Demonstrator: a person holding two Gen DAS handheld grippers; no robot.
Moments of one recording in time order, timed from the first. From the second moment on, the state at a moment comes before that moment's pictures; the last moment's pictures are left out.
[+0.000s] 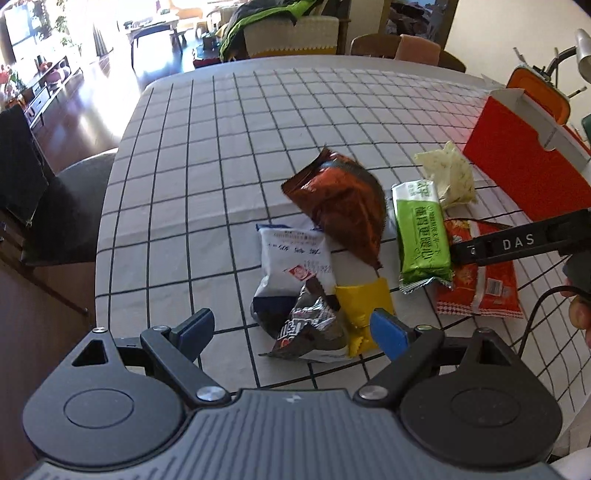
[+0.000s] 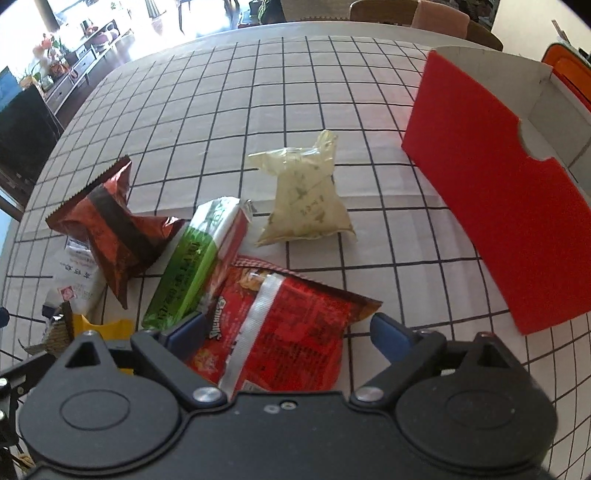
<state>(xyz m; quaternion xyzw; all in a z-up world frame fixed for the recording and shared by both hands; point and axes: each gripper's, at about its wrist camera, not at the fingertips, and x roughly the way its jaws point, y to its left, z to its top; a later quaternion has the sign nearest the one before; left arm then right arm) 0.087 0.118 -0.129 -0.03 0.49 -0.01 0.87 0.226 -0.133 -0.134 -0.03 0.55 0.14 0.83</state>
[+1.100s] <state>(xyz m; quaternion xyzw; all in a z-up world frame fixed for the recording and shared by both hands) 0.093 0.132 -0.151 -0.14 0.53 0.01 0.84 0.212 -0.164 -0.136 -0.04 0.53 0.16 0.83</state>
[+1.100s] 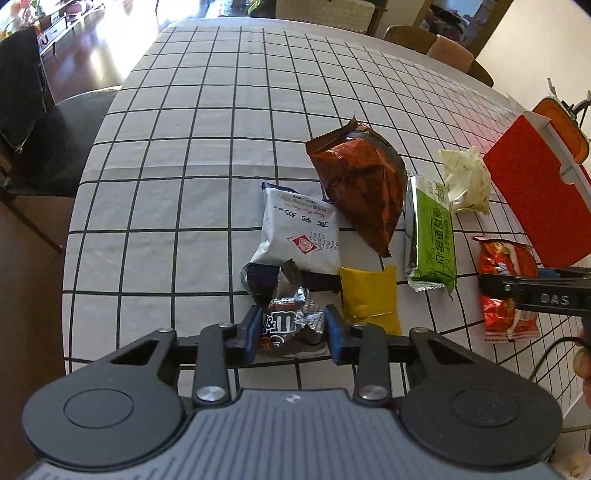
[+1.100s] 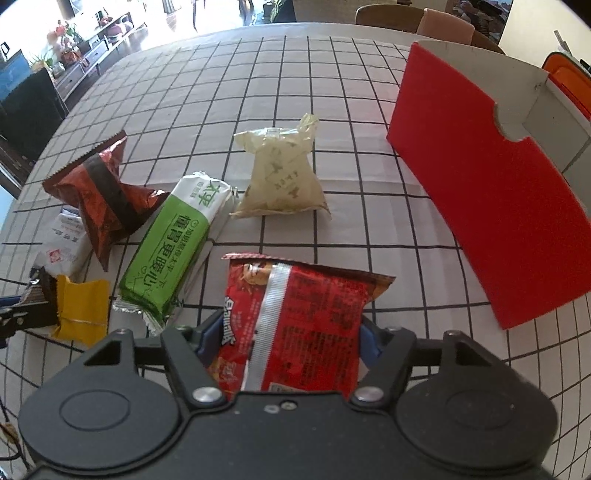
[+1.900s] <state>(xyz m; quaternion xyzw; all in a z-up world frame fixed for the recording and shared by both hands) 0.085 0.075 -0.071 -0.16 0.48 0.02 0.86 0.207 -0.249 -0.042 -0.02 0.46 0.24 0.85</state>
